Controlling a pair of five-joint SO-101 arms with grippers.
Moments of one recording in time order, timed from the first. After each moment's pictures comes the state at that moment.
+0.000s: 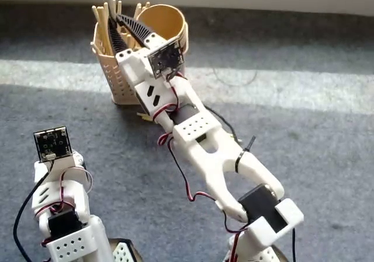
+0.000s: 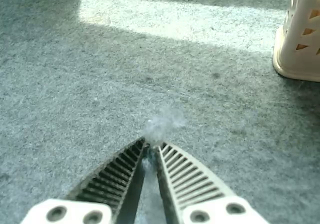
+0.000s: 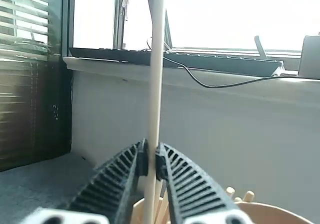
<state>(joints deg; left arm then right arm) -29.3 -104.3 96.0 50.4 -5.1 -40.2 3.8 18.6 -32.4 5.3</state>
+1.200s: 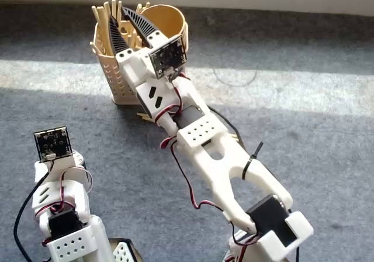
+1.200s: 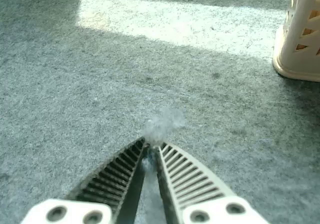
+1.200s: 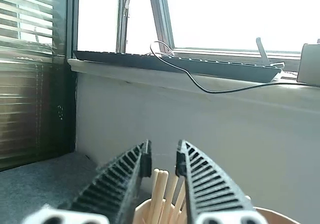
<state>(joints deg) -29.3 -104.3 96.0 50.4 -5.1 -40.7 -4.4 21.4 -27.0 5.3</state>
